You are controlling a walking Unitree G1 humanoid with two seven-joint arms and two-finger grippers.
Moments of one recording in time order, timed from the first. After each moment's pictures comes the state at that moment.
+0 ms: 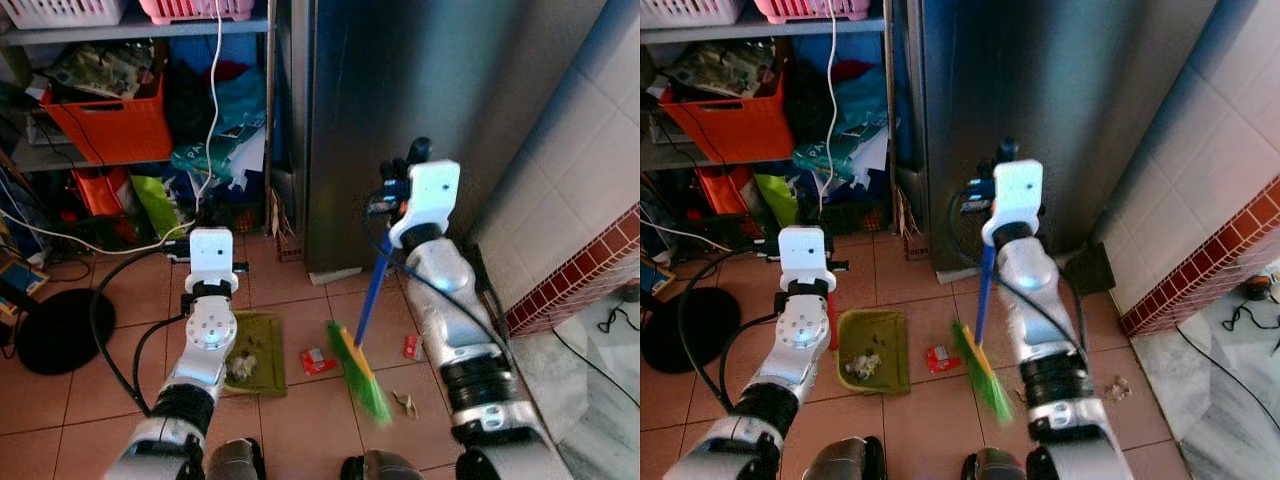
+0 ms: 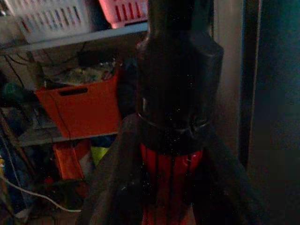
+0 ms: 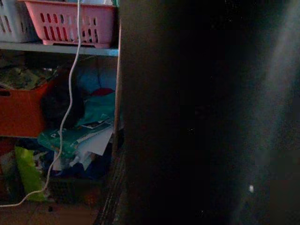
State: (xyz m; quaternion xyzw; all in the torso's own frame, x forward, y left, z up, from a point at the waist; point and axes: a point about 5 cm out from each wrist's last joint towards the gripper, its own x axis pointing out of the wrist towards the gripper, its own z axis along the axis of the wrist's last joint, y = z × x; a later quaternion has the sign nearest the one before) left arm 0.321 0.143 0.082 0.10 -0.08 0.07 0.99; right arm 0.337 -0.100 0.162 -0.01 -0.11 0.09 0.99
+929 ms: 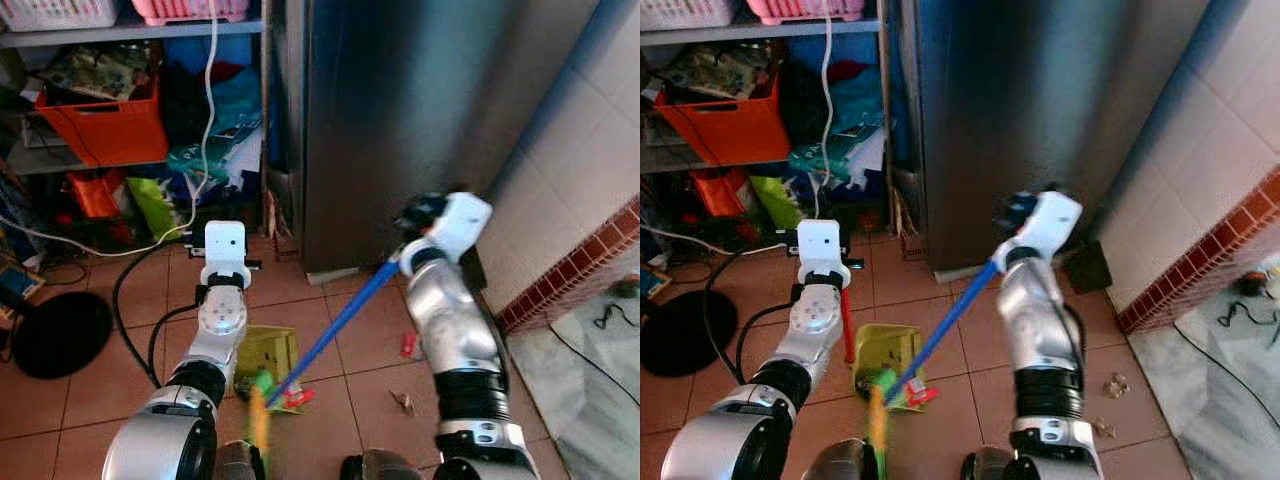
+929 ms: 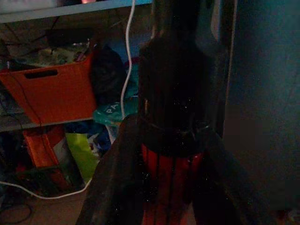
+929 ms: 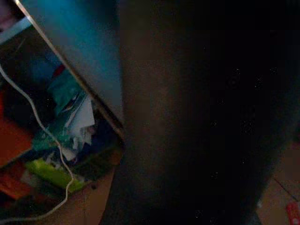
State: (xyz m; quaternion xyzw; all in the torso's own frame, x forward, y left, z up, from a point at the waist) left arm 0.333 0.129 0.076 0.07 -0.04 0.04 1.00; right arm 0.331 -0.120 0.133 0.25 0.07 -0.04 0.97
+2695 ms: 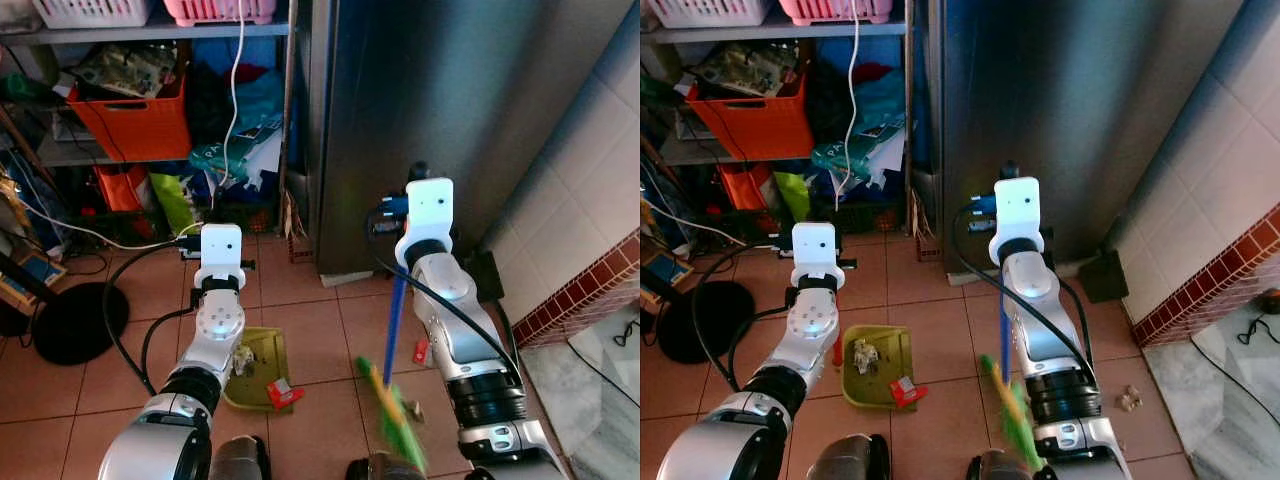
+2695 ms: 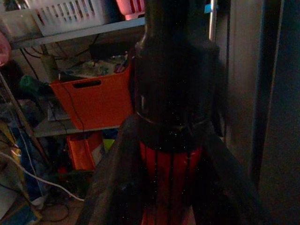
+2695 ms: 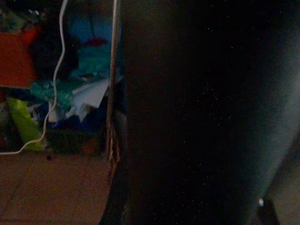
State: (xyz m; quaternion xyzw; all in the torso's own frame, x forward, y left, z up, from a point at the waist) left arm 0.328 0.137 0.079 0.10 -0.06 0.08 0.99; right arm 0.329 -0.111 0.143 -0.03 0.02 0.04 1.00
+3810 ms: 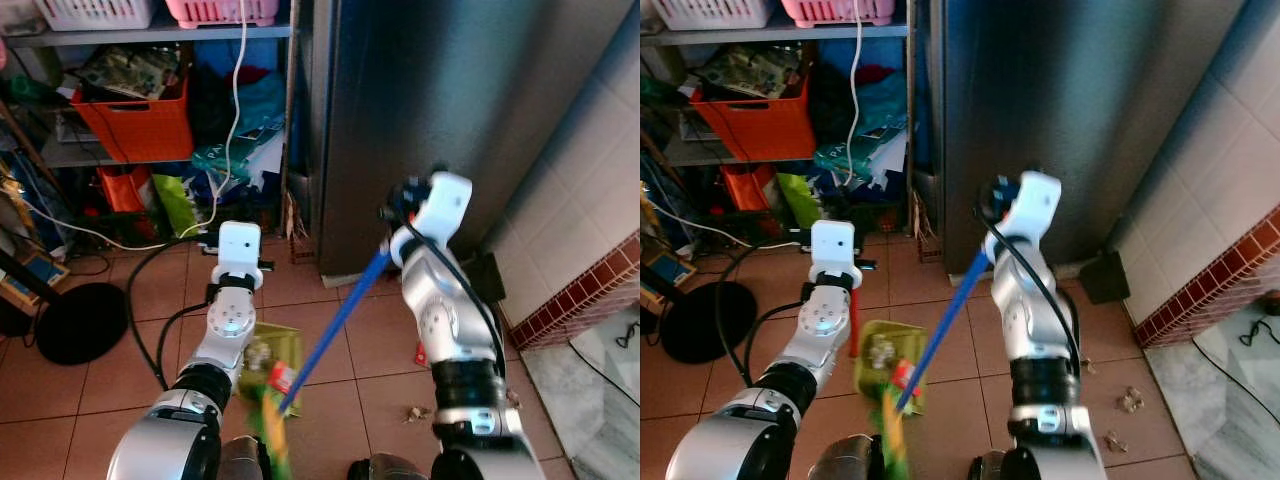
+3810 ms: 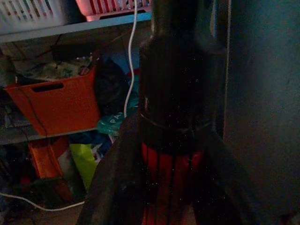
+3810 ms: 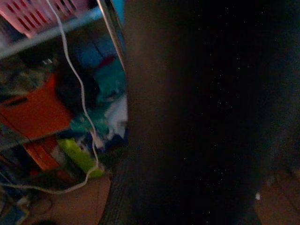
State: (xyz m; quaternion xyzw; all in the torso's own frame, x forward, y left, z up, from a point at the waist) left arm 0.331 0.113 0.080 0.07 -0.06 0.00 1.00; right arm 0.341 -0.105 0.157 0.17 0.03 0.03 0.98
